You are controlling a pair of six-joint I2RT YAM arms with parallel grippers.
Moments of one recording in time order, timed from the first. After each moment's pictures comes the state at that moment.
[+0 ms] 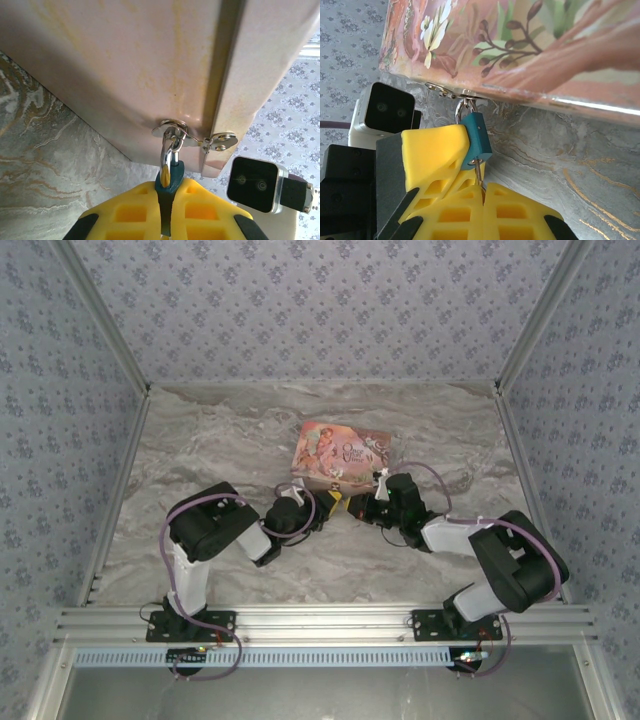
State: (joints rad) left arm -0.85 1.99 0.55 1.26 0.06 -1.60; right arm 0.52 1.47 0.45 0.47 -0.40 0.85
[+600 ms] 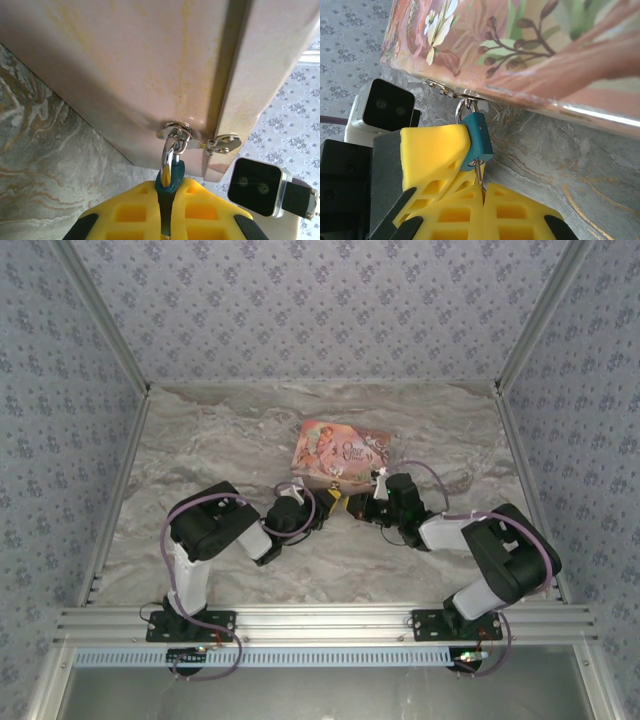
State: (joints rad) left arm -0.85 2.00 0.56 1.25 0.03 -1.60; right arm 0.52 1.53 0.46 0.54 -0.42 0.80
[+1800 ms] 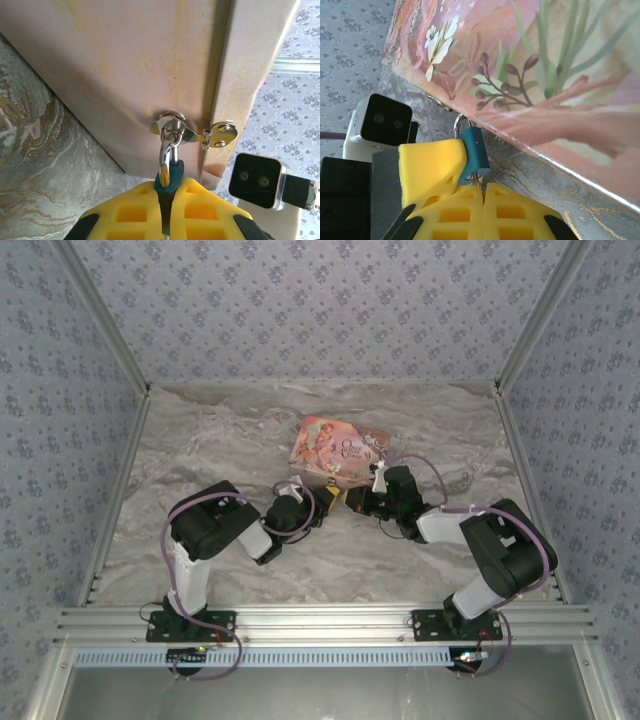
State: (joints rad) left arm -0.84 2.01 0.56 1.27 0.01 -1.60; right arm 0.50 1.55 0.52 0.50 -0.43 0.78
